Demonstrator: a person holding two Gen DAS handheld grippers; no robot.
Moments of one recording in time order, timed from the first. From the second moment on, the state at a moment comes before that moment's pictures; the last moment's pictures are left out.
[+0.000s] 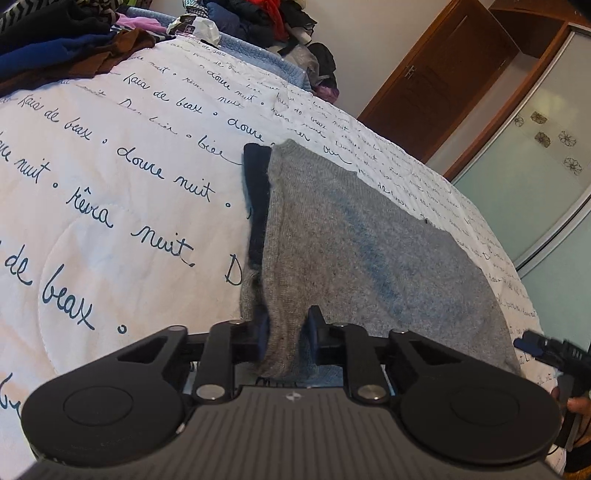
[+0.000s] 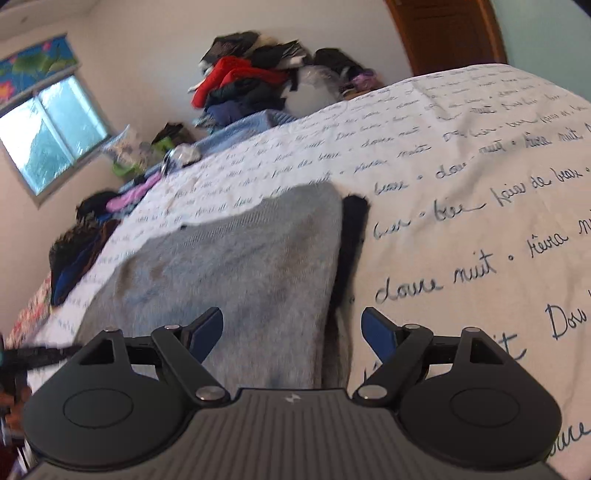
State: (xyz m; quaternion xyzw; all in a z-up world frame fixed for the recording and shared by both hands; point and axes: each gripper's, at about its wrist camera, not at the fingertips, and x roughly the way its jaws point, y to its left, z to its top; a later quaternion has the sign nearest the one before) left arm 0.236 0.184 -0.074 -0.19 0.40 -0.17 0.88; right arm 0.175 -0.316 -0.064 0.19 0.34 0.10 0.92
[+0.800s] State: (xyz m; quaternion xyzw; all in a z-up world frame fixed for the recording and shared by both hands) left arm 0.222 0.157 -0.034 -0.11 0.35 -0.10 0.92; right arm 0.157 -0.241 -0.064 0.08 0.33 0.09 0.94
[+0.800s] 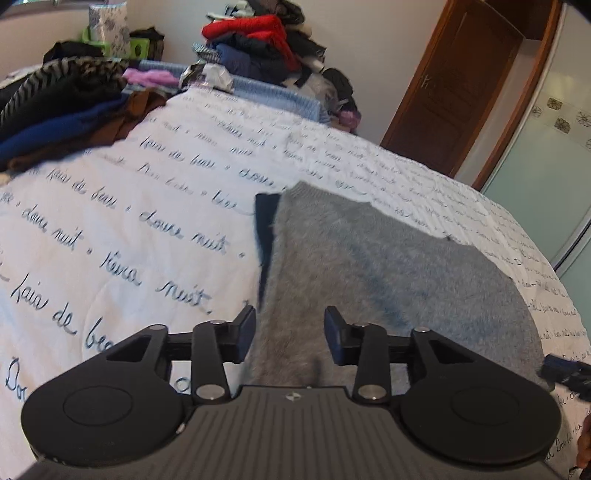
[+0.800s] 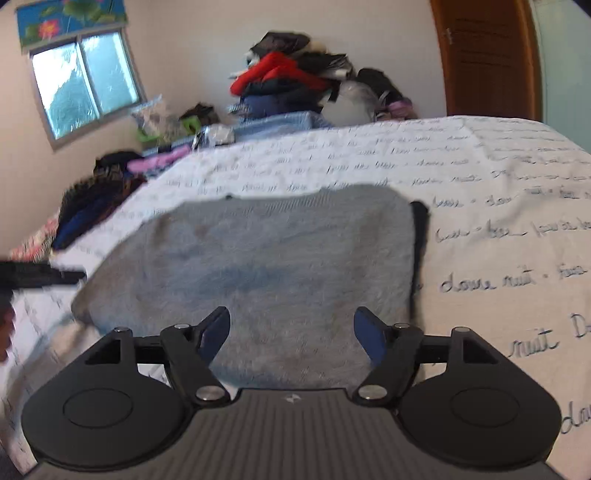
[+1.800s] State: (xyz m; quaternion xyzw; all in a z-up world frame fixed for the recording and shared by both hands) left arm 0.265 0.143 -0.035 -0.09 0.35 -0.05 0.93; right arm 0.153 -0.106 -0.049 -0.07 0.27 0.15 0.95
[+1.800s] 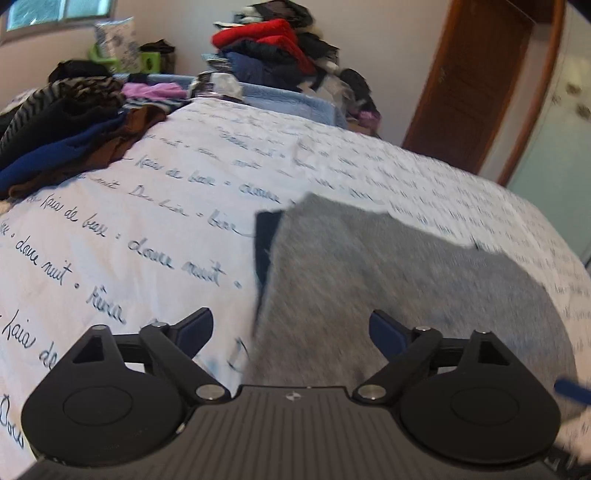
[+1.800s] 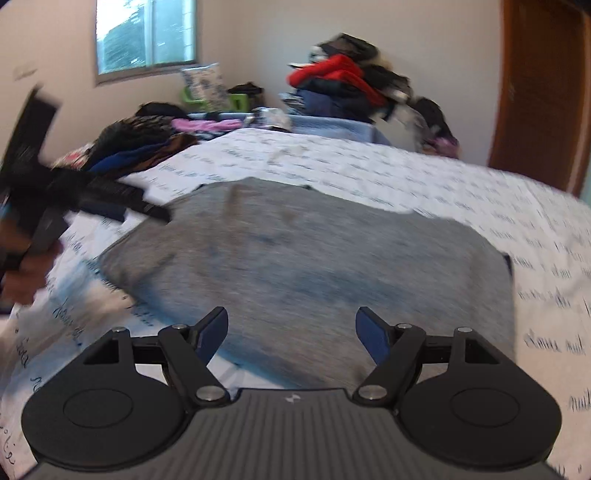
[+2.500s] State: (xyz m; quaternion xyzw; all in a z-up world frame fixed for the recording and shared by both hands) left arm 0.401 0.190 -0.081 -0.29 0.44 -0.25 0.81; right arm 0.179 0.069 -0.115 -0.39 0.16 0.10 0.90
